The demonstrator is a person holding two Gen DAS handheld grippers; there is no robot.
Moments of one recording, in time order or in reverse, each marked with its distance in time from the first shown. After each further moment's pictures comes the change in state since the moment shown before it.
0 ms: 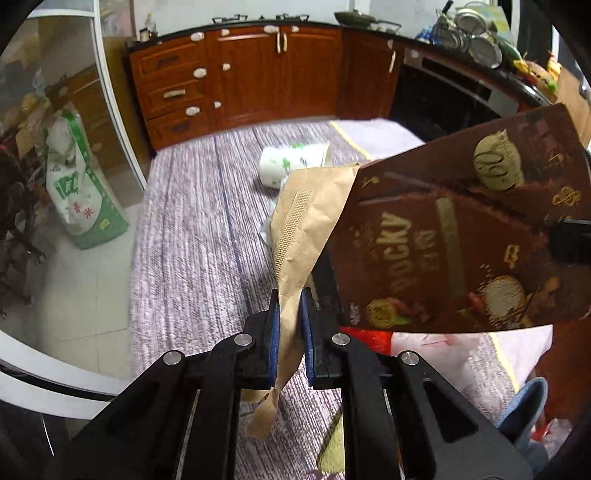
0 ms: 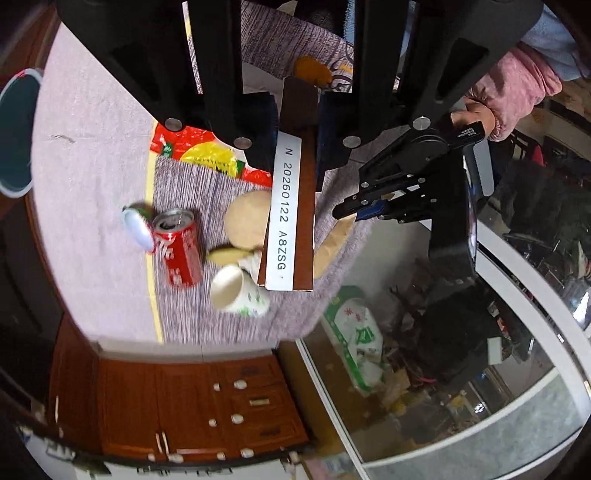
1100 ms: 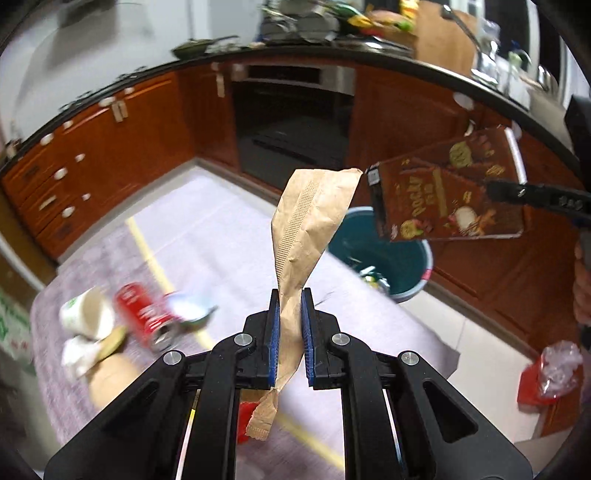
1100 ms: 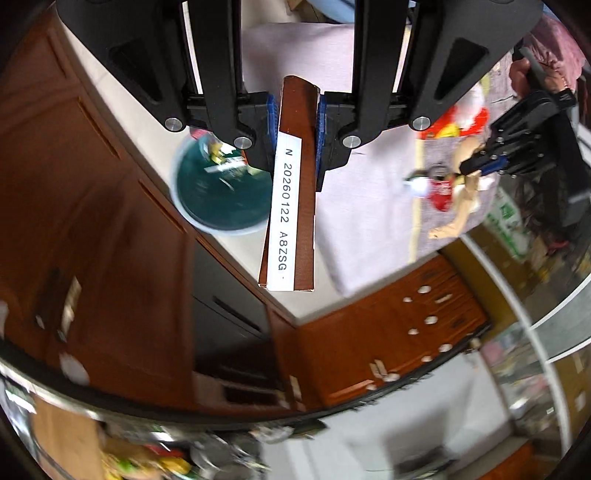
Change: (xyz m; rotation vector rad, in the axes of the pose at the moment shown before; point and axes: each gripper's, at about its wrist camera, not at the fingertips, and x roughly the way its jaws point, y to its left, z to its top) left arm -0.017 -0.280 0.063 0.424 -0.061 -0.295; right arm -0.208 -0.248 -0.121 0.475 -0.299 -0.503
